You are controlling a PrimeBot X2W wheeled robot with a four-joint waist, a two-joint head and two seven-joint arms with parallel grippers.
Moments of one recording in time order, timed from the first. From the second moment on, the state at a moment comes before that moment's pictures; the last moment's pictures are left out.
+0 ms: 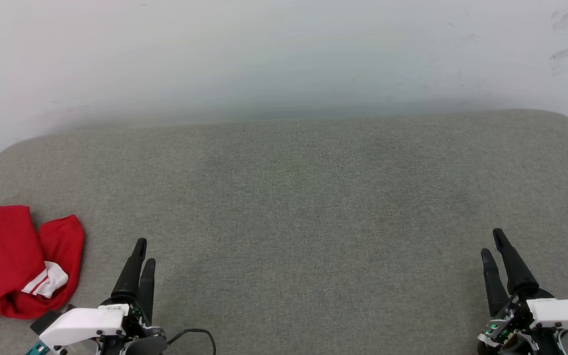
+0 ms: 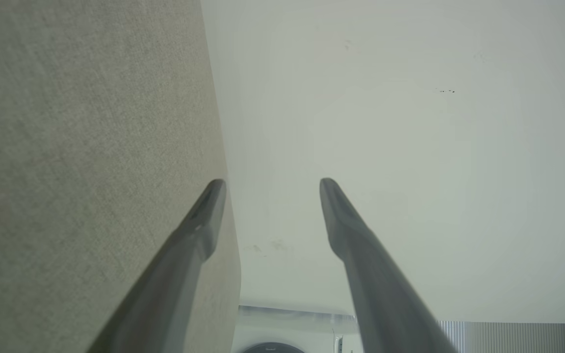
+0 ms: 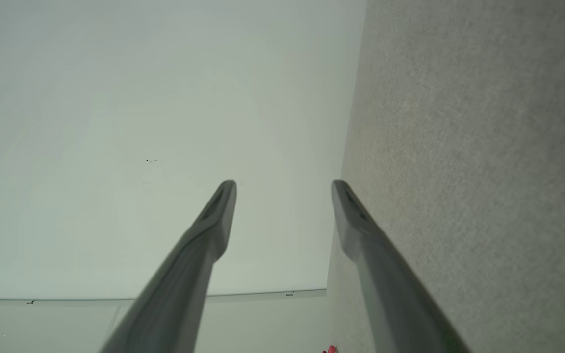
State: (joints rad) left arm -0.07 0.05 0.10 0.27 -1.61 -0.13 0.11; right arm -0.07 -0.05 -0.11 0.27 1.61 0.13 0.10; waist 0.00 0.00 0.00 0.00
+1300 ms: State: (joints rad) left arm -0.07 0.06 -0.03 0.11 -1.13 -0.13 -0.06; right arm -0.06 -0.07 -0.01 0.17 1.01 0.13 -0.06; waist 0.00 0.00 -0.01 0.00
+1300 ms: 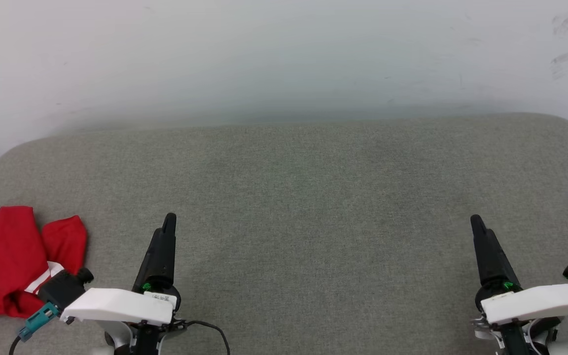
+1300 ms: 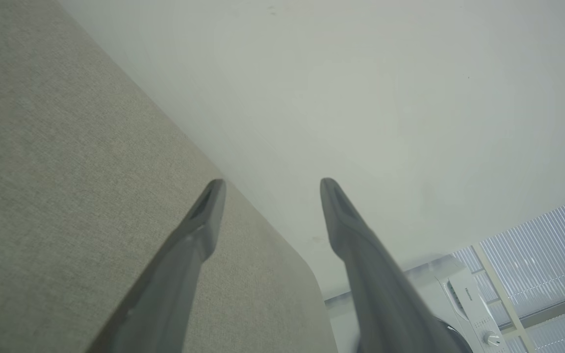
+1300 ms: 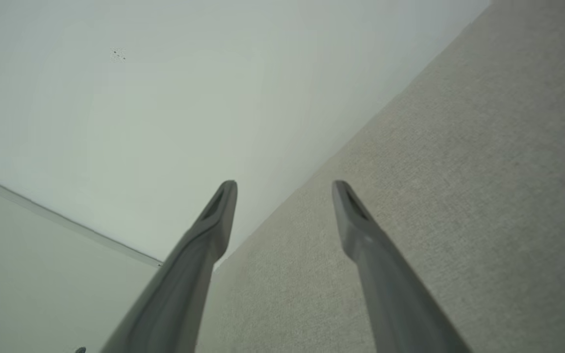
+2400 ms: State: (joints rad) left arm -0.05 0.10 -0.06 0.06 -0.42 -0.12 -0.16; right arm -0.08 -0.06 -0.01 0.14 0.31 0.13 -0.10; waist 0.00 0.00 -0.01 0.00
